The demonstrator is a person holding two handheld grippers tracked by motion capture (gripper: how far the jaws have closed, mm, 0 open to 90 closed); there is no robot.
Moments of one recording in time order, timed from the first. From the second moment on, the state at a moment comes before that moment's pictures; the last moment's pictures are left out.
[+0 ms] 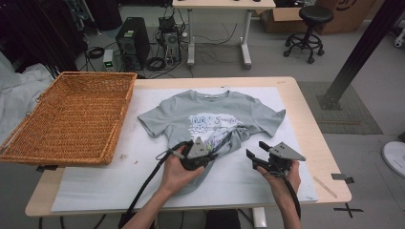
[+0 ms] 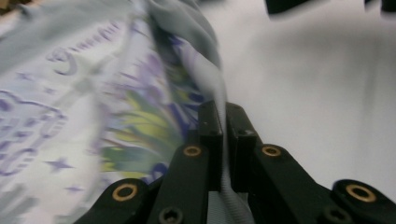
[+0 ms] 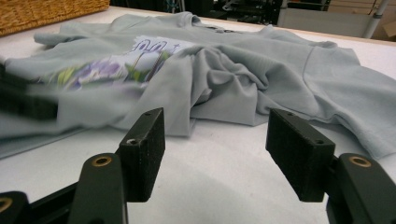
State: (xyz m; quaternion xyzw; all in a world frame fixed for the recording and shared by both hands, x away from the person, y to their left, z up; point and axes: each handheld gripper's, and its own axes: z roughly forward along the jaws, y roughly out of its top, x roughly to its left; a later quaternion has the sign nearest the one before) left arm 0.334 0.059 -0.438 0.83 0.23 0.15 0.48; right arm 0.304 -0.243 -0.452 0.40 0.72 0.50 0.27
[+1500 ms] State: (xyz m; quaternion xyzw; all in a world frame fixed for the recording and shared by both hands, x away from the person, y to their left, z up) left arm 0.402 0.172 -0.465 0.78 0.40 0.27 0.41; right arm 0.277 -0.262 -0.414 0.39 0.76 0.52 0.01
